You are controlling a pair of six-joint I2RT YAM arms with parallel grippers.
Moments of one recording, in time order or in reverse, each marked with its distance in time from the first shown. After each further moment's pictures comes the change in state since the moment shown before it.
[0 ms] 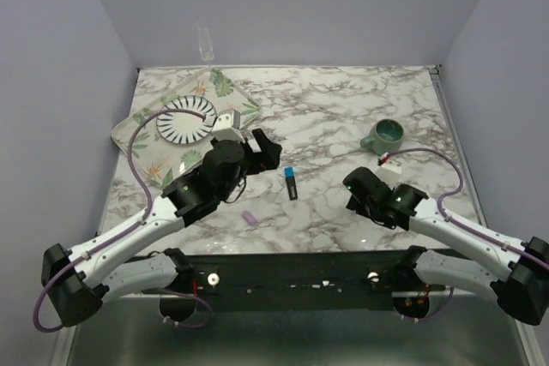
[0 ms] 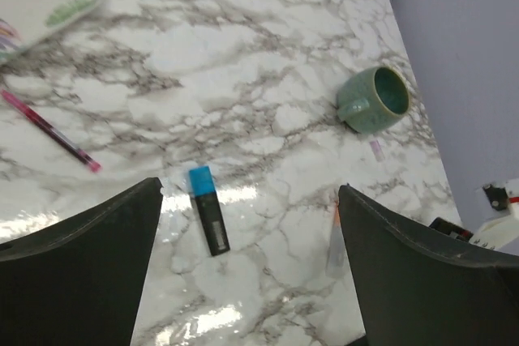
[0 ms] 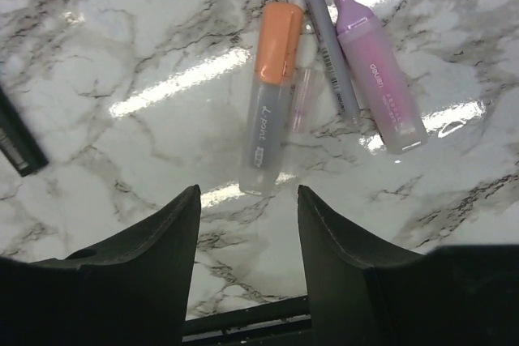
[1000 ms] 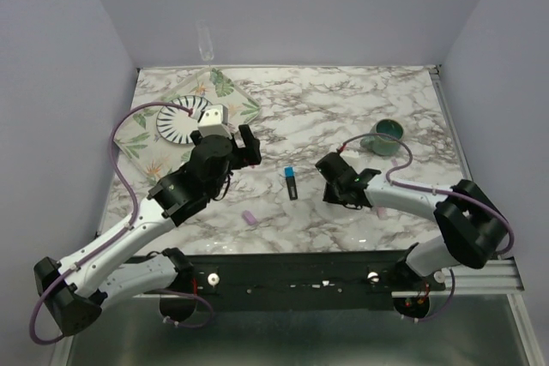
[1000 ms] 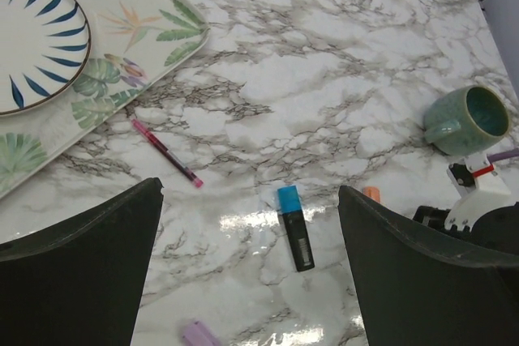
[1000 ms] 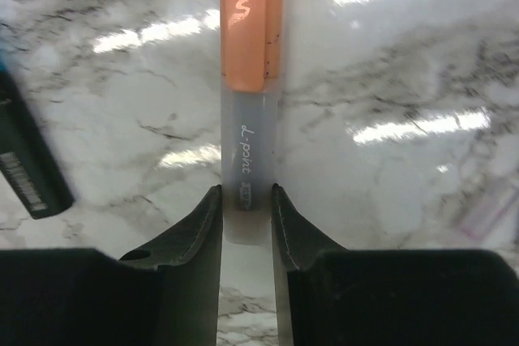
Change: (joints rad) left arm 0.067 -0.083 0.082 -0.159 -0.139 0.217; right arm -0.050 0.459 0.029 0.429 -0.174 -0.217
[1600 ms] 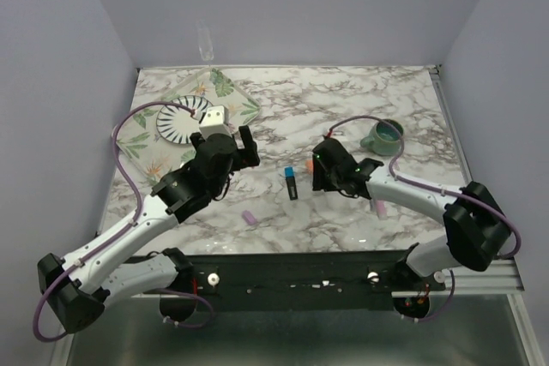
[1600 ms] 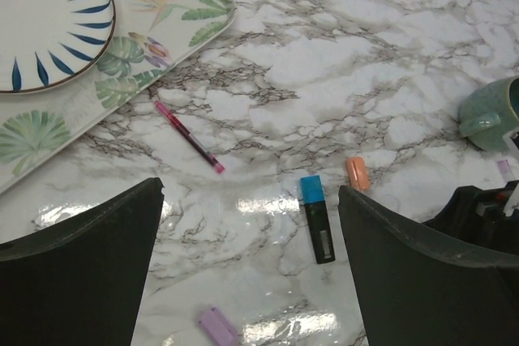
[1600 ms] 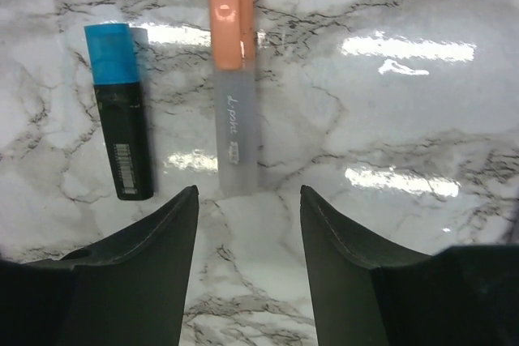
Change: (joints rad) left arm 0.013 0.036 0.004 -0.058 -0.026 -0.026; right arm -0.002 0.036 0.158 0.033 -0.062 -0.274
